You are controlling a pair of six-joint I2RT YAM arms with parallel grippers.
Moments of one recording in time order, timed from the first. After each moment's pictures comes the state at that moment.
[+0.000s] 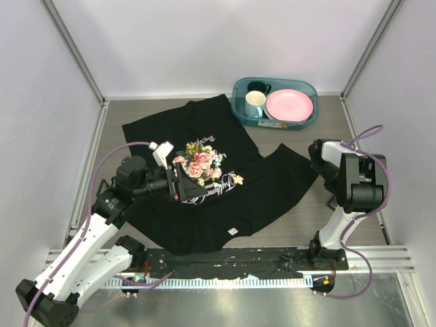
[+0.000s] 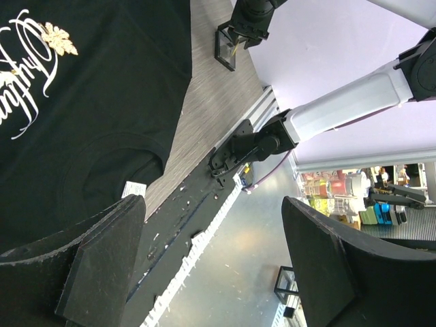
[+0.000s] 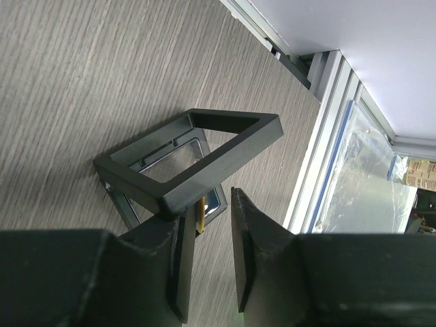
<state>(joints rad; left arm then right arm) -0.50 0.74 0.74 -0.36 0.62 -0.77 -0.08 1.77 1.01 -1.09 0.90 0.97</state>
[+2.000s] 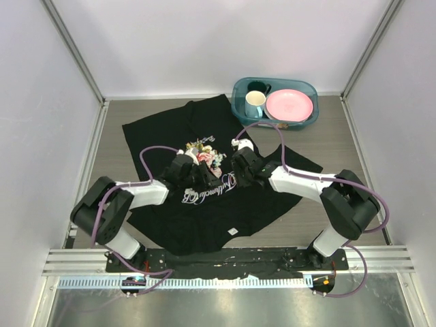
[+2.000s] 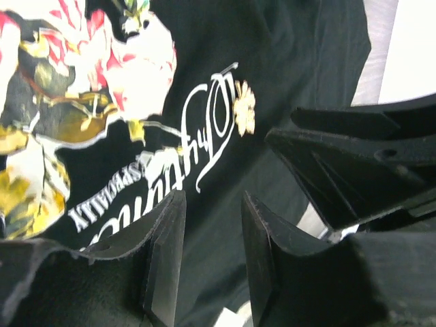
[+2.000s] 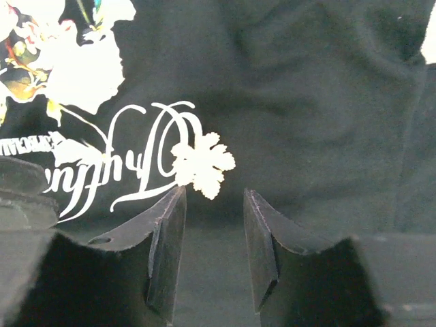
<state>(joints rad) -0.59 1.54 0.61 0.31 0.28 -0.95 0.76 1.61 0.93 -0.22 0.26 0.35</state>
